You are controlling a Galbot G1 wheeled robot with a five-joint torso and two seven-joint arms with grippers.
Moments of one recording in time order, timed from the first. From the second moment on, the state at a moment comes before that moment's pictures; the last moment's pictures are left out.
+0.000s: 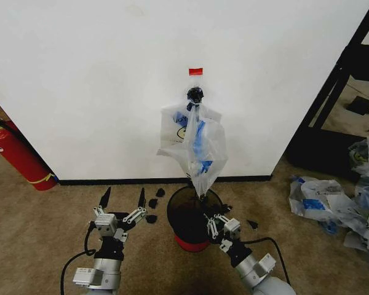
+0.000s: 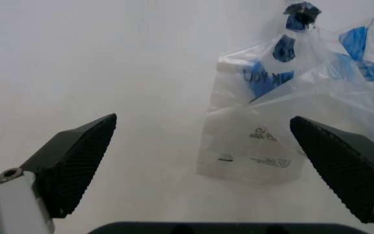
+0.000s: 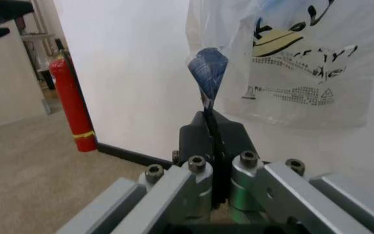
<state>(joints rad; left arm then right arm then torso) 1.70 -1.23 -0.37 -2.19 -0.21 -0.35 -0.23 -1.57 1.24 0.27 1.97 0.27 0.27 -0.26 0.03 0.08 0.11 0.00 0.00</state>
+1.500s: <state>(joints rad) 1.09 -0.70 -0.03 -2.31 -0.57 0.06 -0.32 -1.18 1.17 0.12 1.87 0.32 0.14 -0.08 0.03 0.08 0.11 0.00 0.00</state>
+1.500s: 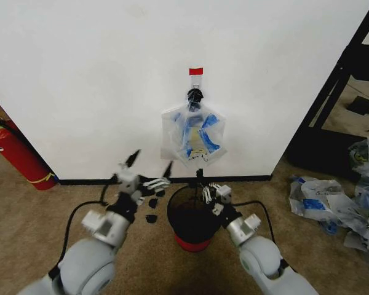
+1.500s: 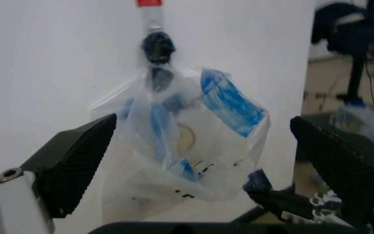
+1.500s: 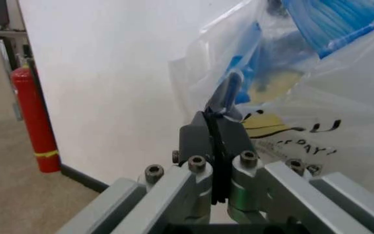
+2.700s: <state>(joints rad) -0.03 -0.93 0.74 -1.99 -1.26 0.74 -0.70 -1.23 1.13 0.15 1.90 0.31 0.14 -0.07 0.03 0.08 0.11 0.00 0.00</state>
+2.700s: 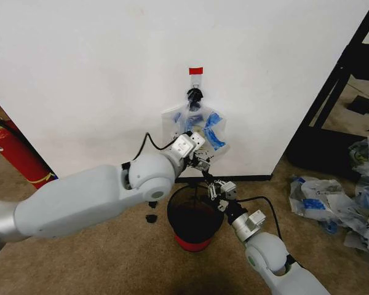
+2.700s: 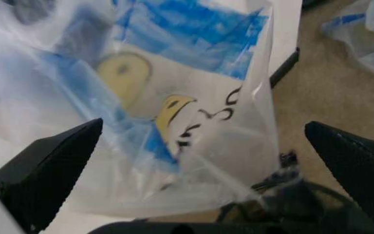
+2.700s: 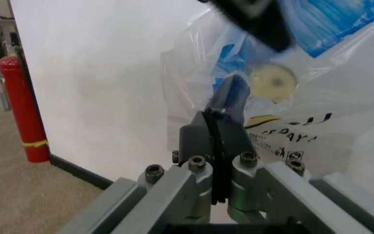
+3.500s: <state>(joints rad) -0.04 -1.00 0.79 -1.83 -1.27 0.74 -0.71 -1.25 1.12 0.17 1.93 0.32 0.14 -0.06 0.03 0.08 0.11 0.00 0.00</state>
